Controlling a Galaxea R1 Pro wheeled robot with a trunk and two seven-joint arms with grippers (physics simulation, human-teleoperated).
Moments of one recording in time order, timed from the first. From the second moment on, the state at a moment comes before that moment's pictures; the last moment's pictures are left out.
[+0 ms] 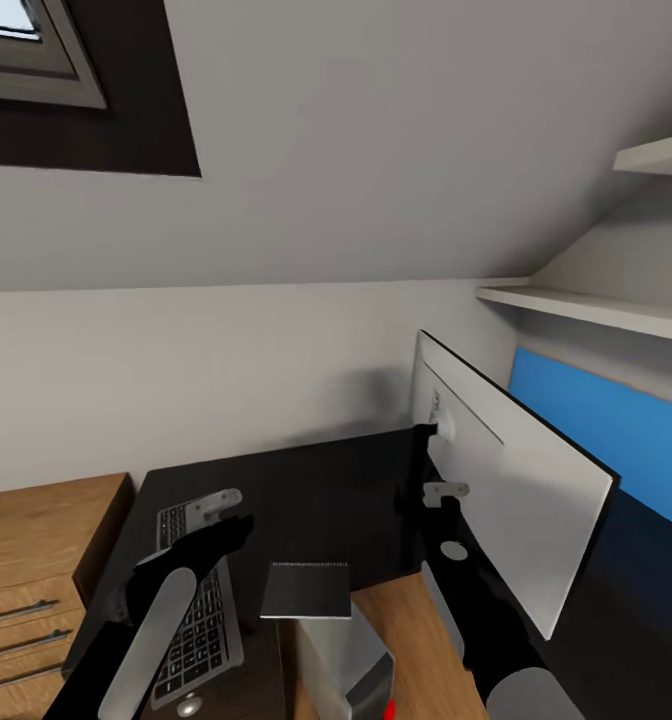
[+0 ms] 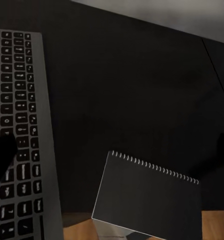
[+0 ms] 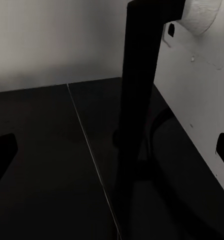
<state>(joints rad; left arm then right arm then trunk) -0.29 0.03 -0.21 -1.61 0.73 0.68 0.68 -0.50 0.12 0.10 -0.95 0.04 0.11 -0.21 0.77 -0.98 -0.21</state>
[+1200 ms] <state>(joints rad) -0.29 0.04 -0.21 -1.62 0.73 0.68 0.68 -0.50 0.12 0.09 -0.98 0.03 0.04 -0.21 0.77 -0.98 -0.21</state>
